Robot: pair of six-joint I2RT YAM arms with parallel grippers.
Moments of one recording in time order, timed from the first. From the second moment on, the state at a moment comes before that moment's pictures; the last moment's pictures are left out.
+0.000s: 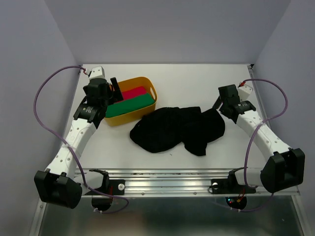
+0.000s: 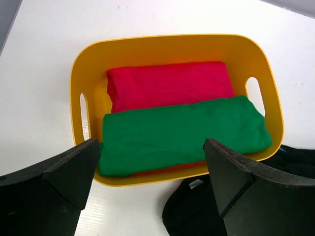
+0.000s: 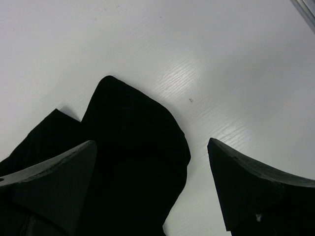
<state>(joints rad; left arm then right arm) -0.24 1.14 1.09 -0.44 -0.29 -0.36 0.25 1.29 1.05 -0.68 0.62 0.73</state>
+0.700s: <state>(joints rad) -0.50 1.22 1.15 -0.46 -0.20 -0.32 0.25 1.12 0.93 -0.51 0.43 0.63</state>
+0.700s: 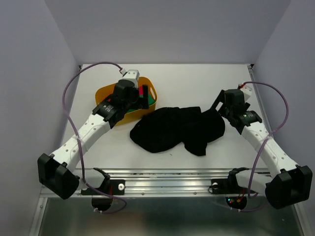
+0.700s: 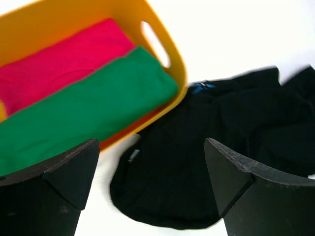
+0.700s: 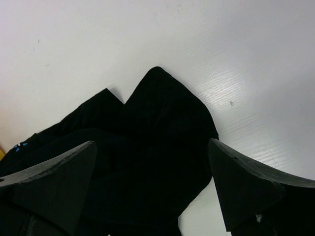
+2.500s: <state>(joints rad) -0.43 1.78 1.37 -0.59 -0.24 -0.23 0.25 1.23 0.93 -0.46 0.35 0.57</state>
